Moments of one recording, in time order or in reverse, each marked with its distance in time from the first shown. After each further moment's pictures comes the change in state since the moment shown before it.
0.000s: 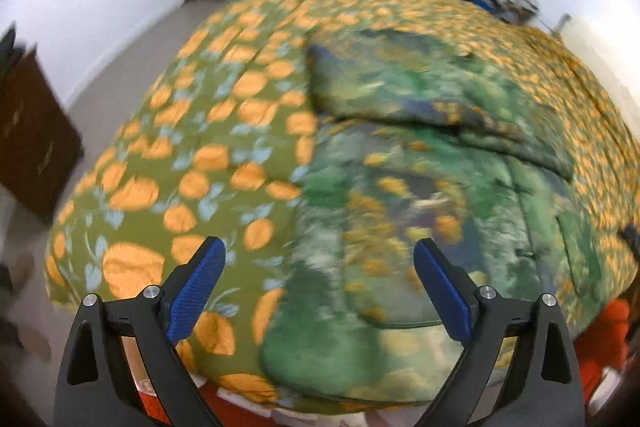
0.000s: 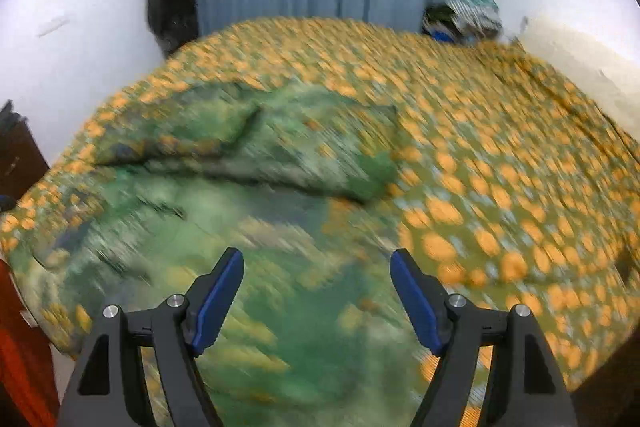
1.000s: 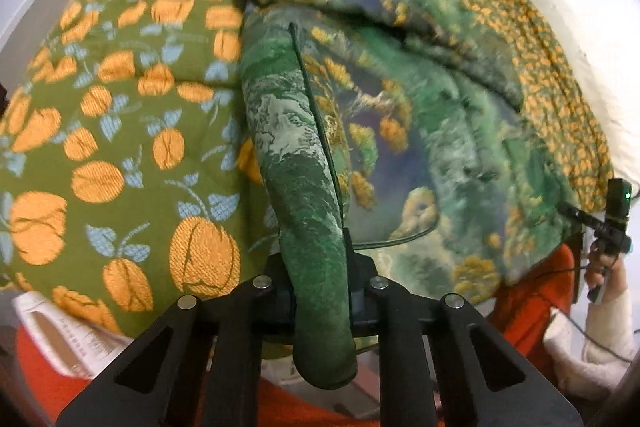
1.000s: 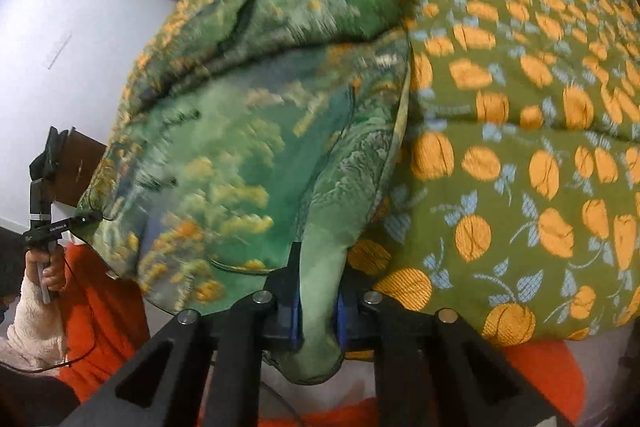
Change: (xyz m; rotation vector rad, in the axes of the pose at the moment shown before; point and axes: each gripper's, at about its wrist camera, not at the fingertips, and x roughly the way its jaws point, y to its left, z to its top) left arm 0.020 -0.022 -0.014 0.055 0.326 -0.273; right arm 0.015 -0.045 -0.021 0.182 0.349 0.396
